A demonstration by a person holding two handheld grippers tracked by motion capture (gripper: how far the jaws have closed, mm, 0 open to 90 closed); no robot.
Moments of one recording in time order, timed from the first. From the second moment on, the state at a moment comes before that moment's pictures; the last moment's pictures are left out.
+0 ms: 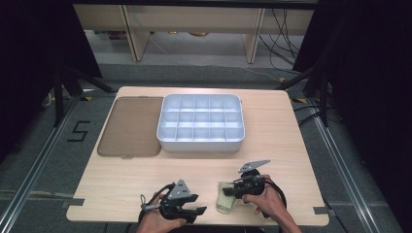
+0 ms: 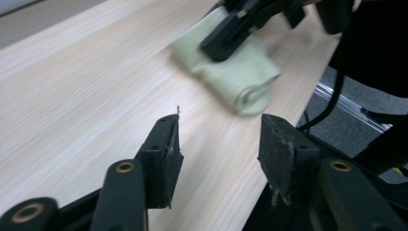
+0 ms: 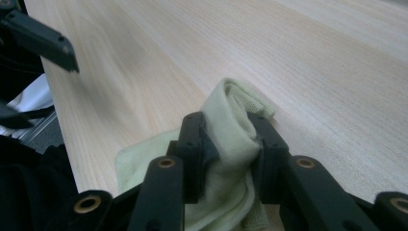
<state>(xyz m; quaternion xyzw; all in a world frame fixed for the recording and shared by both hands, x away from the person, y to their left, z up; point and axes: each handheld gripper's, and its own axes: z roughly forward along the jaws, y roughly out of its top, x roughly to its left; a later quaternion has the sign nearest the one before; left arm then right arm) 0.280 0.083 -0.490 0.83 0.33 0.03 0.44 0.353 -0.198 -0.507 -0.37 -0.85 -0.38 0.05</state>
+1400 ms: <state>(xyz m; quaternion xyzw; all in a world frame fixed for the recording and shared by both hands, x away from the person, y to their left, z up) 0.290 0.127 -0.501 0.82 0.40 0.08 0.39 0.345 -0.201 -0.472 -0.33 -0.84 -0.42 -0.03</state>
